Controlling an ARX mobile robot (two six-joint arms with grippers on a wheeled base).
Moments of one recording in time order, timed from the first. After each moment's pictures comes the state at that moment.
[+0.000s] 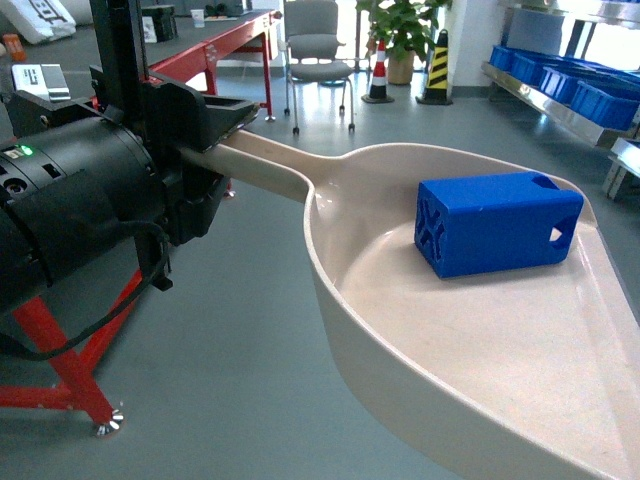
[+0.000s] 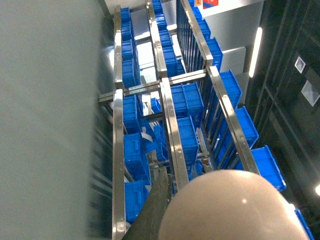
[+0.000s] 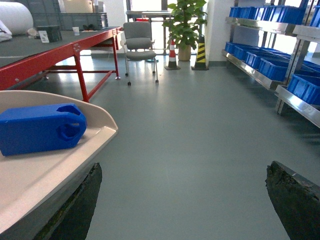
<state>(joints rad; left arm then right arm) -0.36 1.77 0.58 1.28 0.12 -1.35 0.00 0.00 0.01 0.00 0.00 0.00</state>
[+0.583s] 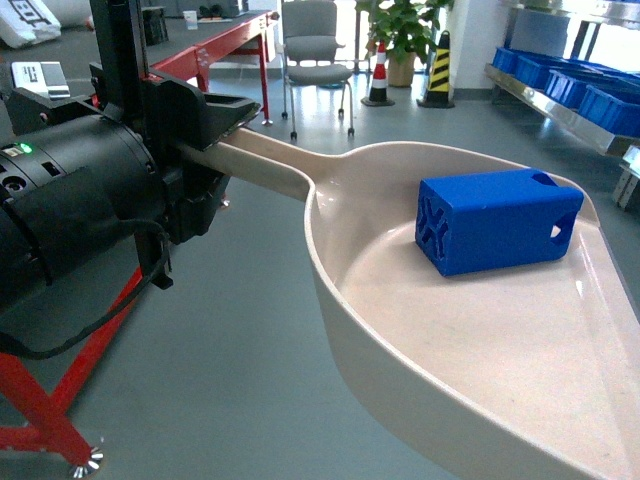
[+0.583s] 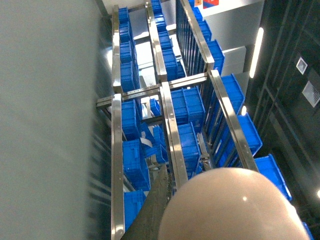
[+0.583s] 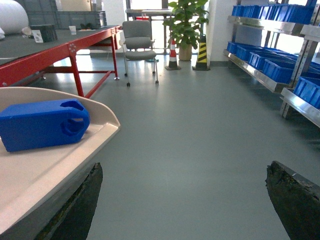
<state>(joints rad) -0.36 1.77 0.58 1.28 0.12 -1.35 0.00 0.00 0.01 -0.01 0.00 0.00</state>
